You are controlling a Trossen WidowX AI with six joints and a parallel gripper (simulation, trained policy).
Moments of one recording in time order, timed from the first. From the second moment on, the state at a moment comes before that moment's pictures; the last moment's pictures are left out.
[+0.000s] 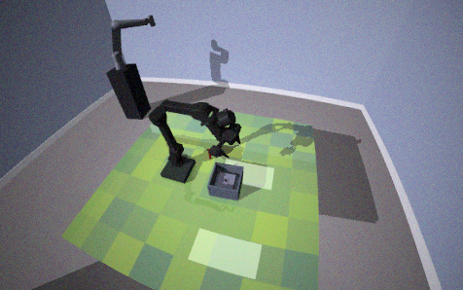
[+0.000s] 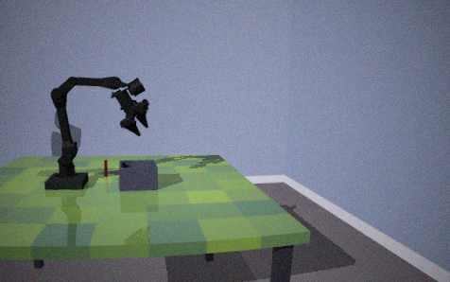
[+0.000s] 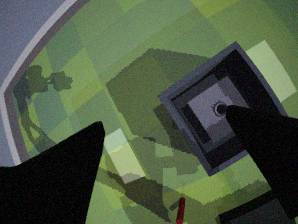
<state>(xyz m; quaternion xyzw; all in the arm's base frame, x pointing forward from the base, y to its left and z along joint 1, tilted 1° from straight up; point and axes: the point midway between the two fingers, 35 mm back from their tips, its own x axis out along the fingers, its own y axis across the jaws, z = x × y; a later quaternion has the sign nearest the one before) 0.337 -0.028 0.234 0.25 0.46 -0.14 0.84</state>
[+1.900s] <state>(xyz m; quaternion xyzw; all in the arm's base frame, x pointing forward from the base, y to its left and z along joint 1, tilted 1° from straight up) 0.188 0.093 0.023 0.36 0.59 -0.36 0.63</state>
